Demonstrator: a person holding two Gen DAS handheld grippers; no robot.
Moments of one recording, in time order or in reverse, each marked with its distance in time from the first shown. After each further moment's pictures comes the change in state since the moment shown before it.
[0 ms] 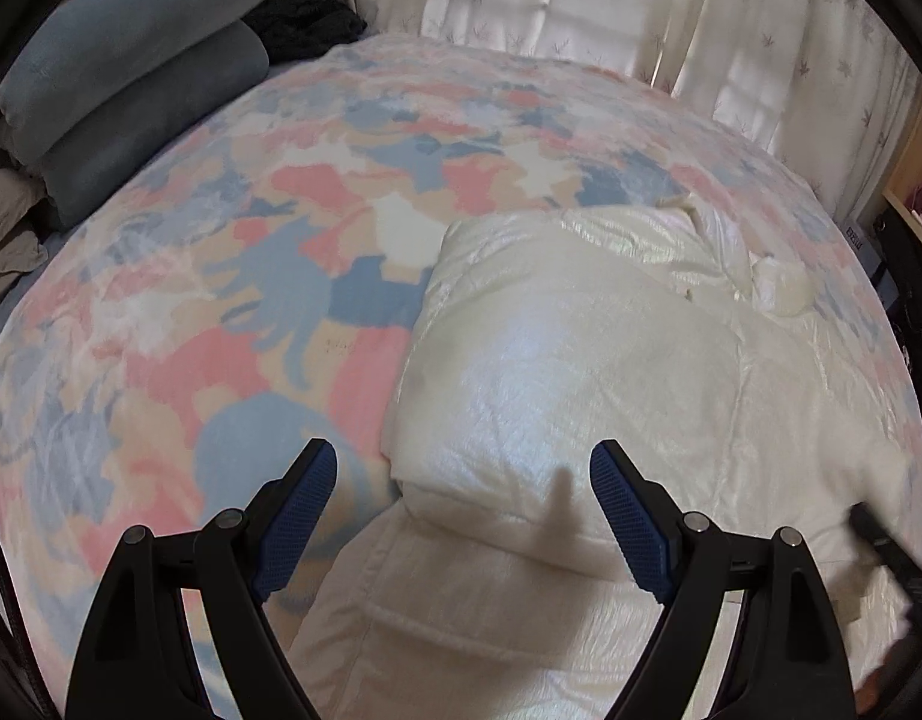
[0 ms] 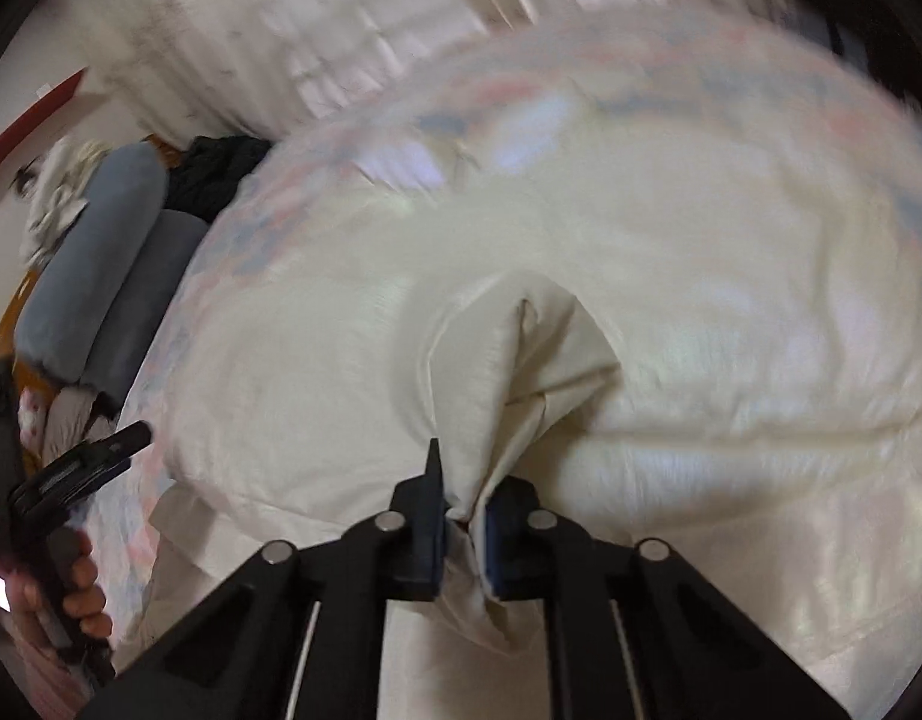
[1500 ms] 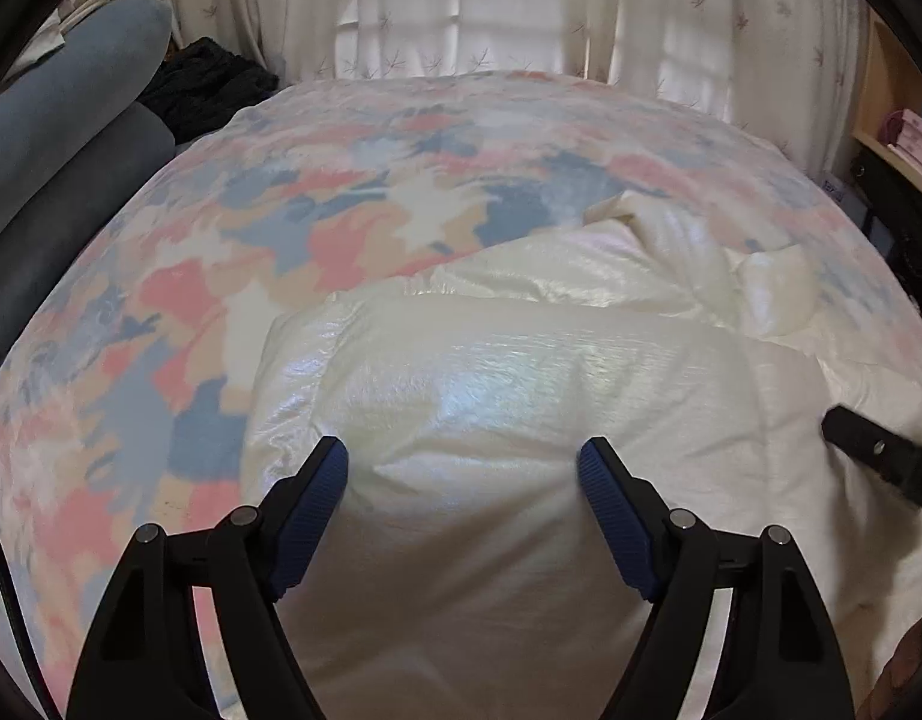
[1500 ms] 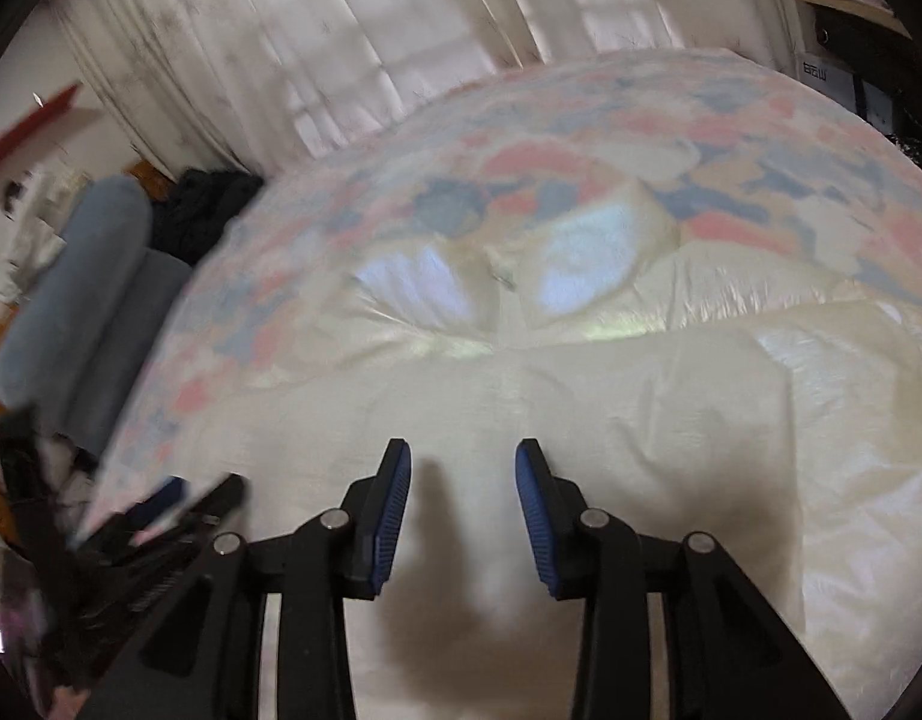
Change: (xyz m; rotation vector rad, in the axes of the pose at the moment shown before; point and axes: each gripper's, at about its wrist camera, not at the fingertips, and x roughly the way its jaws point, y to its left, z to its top) left arm 0.094 -0.100 0.047 0.180 -0.074 -0.009; right arm 0.084 0.005 0.091 0.018 -0.026 -0.070
